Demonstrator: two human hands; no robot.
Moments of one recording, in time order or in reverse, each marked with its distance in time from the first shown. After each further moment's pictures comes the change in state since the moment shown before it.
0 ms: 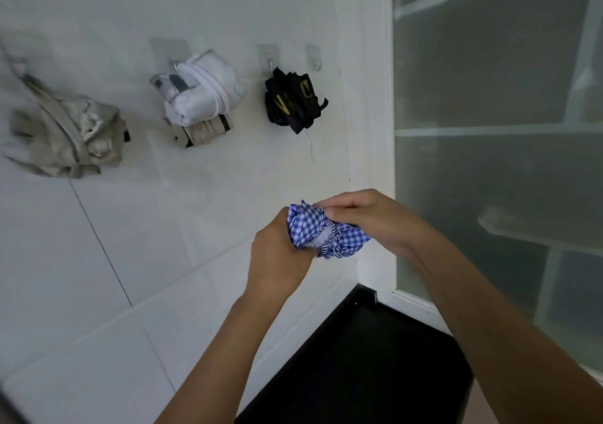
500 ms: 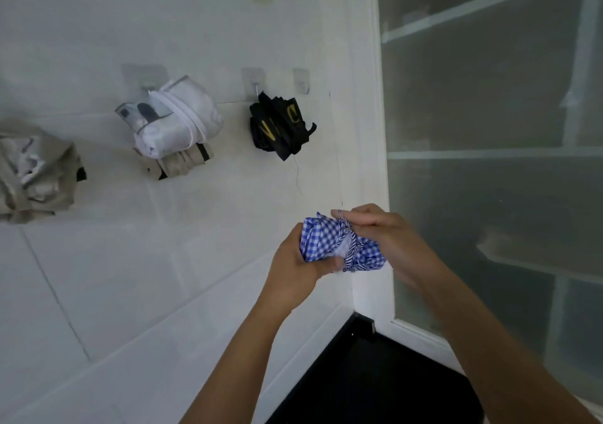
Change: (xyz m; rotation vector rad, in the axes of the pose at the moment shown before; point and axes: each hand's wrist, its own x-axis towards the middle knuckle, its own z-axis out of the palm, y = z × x) left_hand 0.046 -0.003 0.044 -0.449 -0.271 -0.112; right_hand 0.025 0.034 -0.040 0.145 0.225 -0.091
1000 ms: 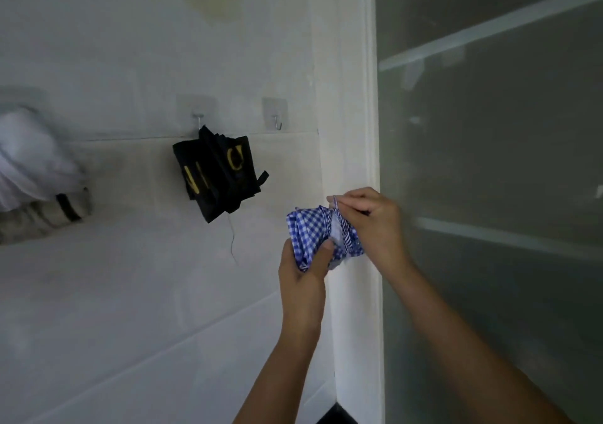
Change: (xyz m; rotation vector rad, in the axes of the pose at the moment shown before) left_hand 0.165 -0.010 0.122 -0.432 0.500 0.129; right_hand 0.193 0.014 -0.102 -0.168 0.212 -0.533
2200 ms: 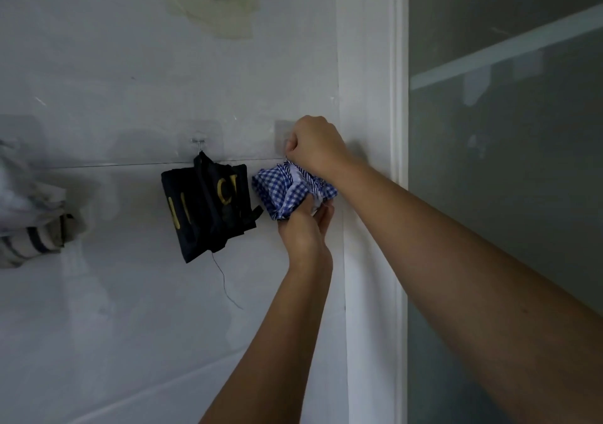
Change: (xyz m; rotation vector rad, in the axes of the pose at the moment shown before) left_hand 0.141 0.016 0.057 -0.556 0.365 -0.102; right_hand 0.184 -0.038 0.083 -0.701 -0.393 -0.275
